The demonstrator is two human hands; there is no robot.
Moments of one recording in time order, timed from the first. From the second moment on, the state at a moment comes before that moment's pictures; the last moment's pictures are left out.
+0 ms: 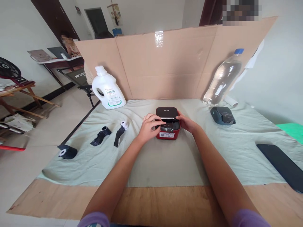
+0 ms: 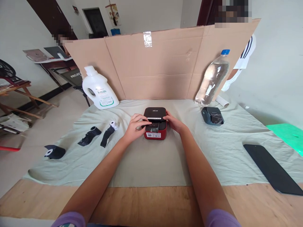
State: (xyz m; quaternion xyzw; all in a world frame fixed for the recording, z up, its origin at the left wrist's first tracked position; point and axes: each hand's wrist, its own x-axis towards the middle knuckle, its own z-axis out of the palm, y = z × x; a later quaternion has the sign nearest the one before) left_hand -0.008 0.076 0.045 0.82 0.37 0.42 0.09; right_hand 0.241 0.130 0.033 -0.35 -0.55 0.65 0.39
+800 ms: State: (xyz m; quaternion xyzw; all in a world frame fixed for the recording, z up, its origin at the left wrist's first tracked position) left_hand 0.016 0.086 0.050 0.43 0.52 0.49 0.55; right_hand 0.242 0.132 0.034 -0.34 -0.54 0.66 0.38
